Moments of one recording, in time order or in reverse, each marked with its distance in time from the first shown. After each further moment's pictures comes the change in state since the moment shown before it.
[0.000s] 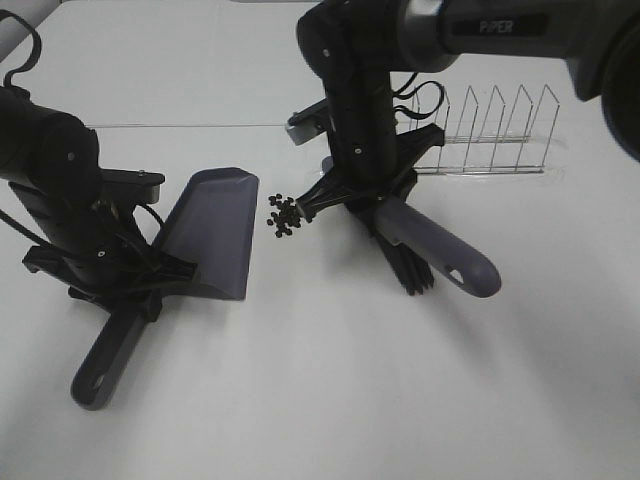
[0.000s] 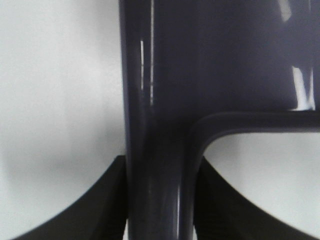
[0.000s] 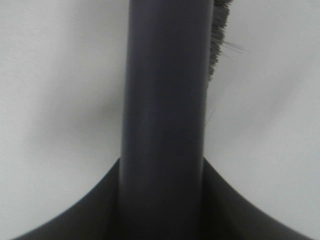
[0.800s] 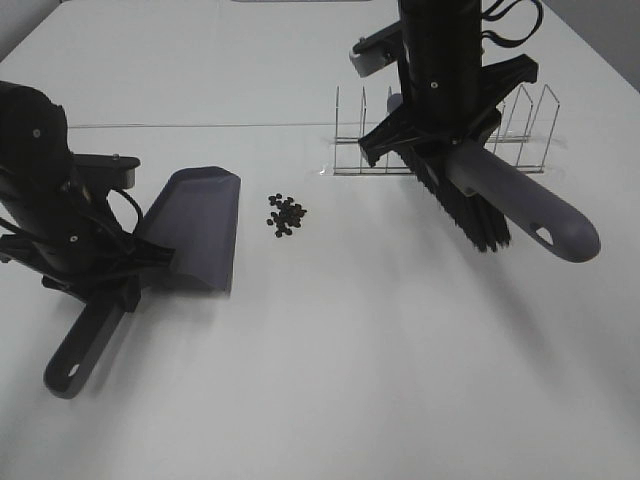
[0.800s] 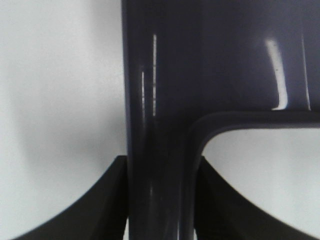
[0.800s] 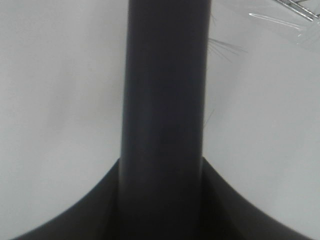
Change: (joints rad) left arm 0.042 -0.068 0.013 0.015 0.046 0.001; right arm -0.067 -0.258 0.194 -0.110 0.031 0.097
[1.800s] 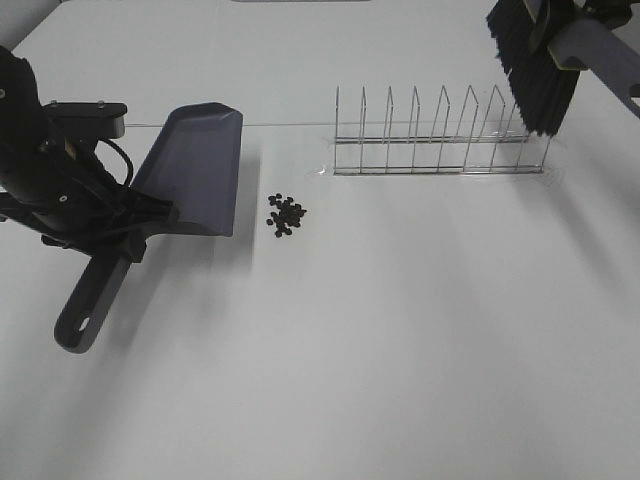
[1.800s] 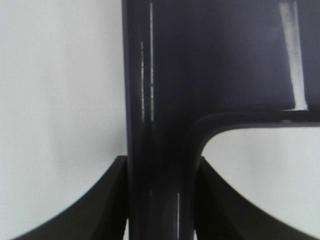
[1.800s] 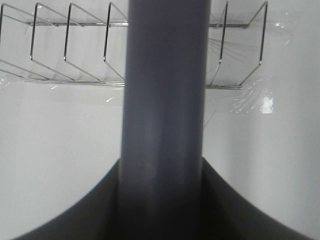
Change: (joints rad) left arm 0.000 -0.124 0.000 -0.007 -0.065 0.000; right arm -0.514 0.019 -0.390 0.484 -0.002 -0.281
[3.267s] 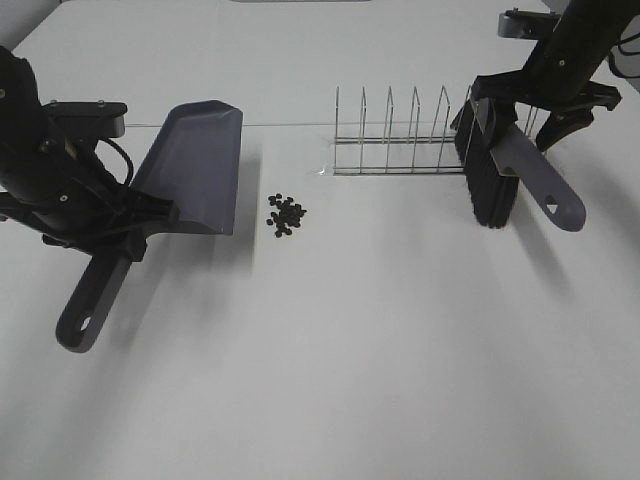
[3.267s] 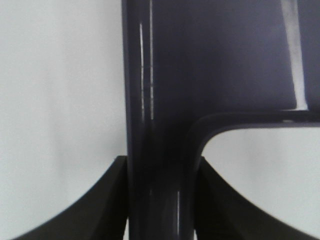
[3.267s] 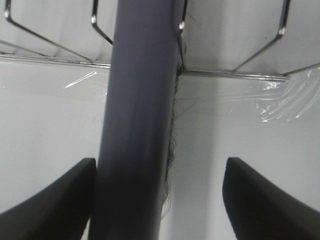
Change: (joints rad) left arm 0.000 0.000 0.000 0.000 -0.004 0.000; right arm -0.010 0.202 0.134 0.023 -0.196 -0.086
